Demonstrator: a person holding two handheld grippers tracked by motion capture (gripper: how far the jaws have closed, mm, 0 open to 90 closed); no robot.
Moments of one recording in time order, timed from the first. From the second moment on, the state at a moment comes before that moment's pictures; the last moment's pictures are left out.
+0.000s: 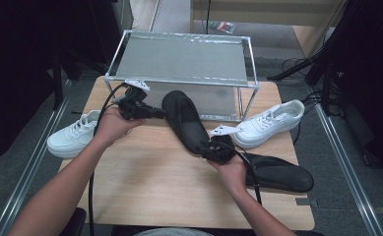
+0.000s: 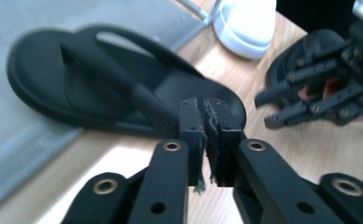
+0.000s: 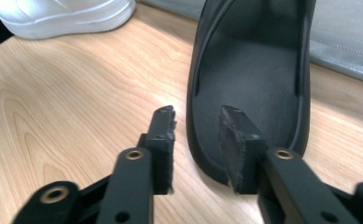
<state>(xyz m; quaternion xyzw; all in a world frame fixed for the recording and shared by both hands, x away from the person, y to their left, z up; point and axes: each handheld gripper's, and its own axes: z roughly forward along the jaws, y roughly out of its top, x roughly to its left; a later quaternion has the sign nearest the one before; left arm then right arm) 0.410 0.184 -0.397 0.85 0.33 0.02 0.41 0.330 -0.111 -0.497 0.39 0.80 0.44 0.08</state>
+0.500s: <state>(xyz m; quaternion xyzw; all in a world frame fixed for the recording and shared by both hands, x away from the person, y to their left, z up) 0.455 0.171 -0.346 0.87 0.29 0.06 0.41 0.335 -0.117 -0.513 0.39 0.82 0.41 0.07</state>
